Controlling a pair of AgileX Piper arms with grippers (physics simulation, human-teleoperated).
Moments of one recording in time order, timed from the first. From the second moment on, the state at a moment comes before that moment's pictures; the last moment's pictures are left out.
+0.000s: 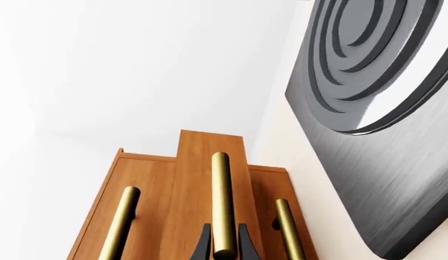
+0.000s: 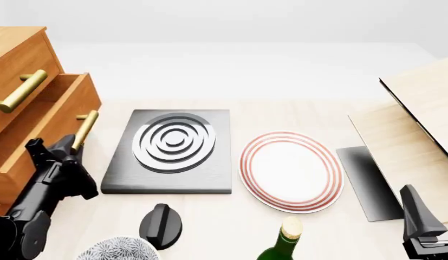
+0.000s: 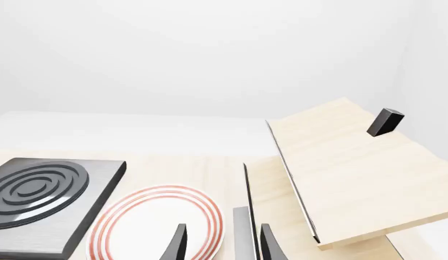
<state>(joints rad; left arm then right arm) 0.06 1.59 -0.23 -1.22 1.41 0.00 0.00 -0.03 0.00 -0.03</state>
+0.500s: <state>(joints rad) 0.02 1.59 -0.22 -1.22 1.41 0.00 0.00 -0.03 0.01 -0.03</state>
